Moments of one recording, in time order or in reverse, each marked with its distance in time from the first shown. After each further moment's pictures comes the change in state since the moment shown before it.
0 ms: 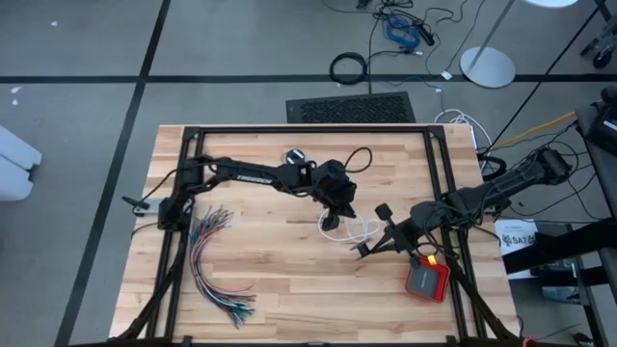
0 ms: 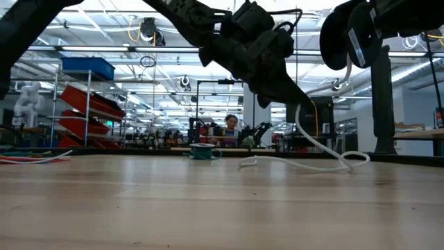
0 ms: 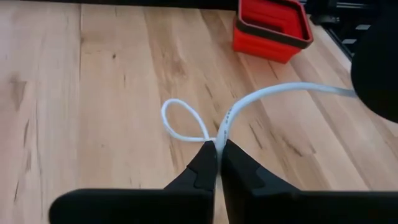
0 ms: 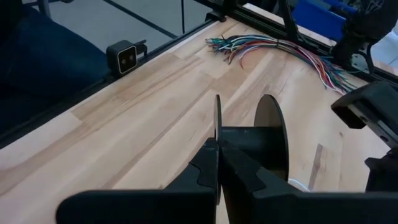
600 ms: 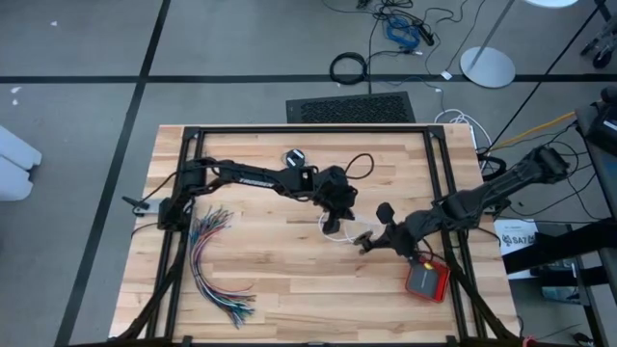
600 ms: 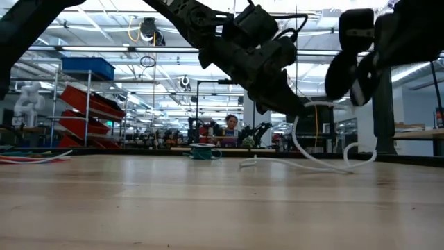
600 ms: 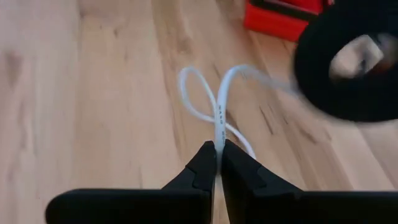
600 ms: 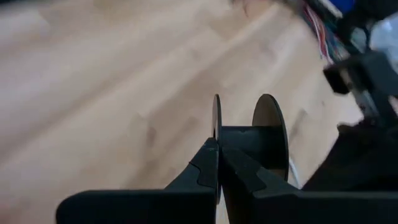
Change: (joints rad) left arm -0.018 0.019 0.000 -0.015 -0.079 0.001; right arm 0.039 0.039 0.000 -0.169 0.194 -0.218
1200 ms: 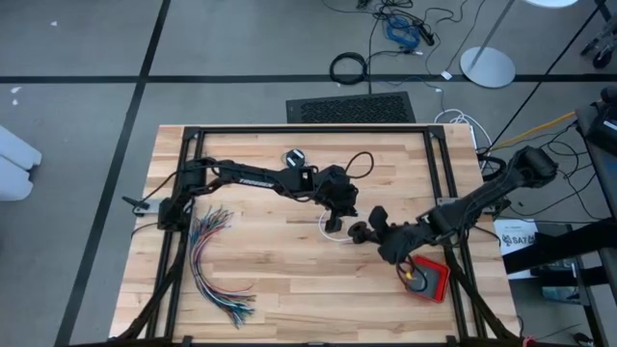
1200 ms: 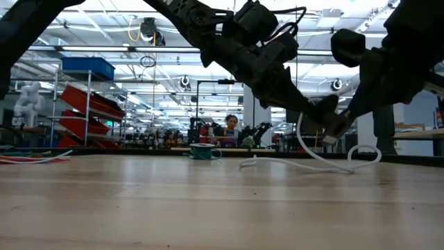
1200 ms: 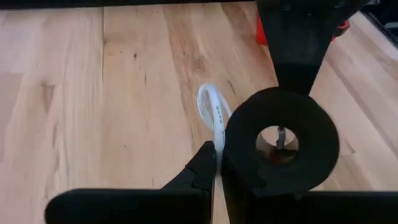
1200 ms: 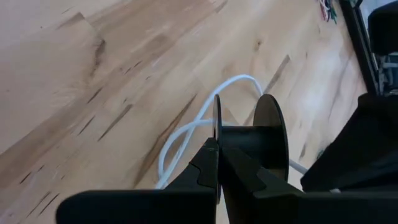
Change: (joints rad) left arm 0.000 0.000 0.000 0.040 -0.056 0.052; right arm 0.076 0.236 0.000 0.044 0.318 -0.118
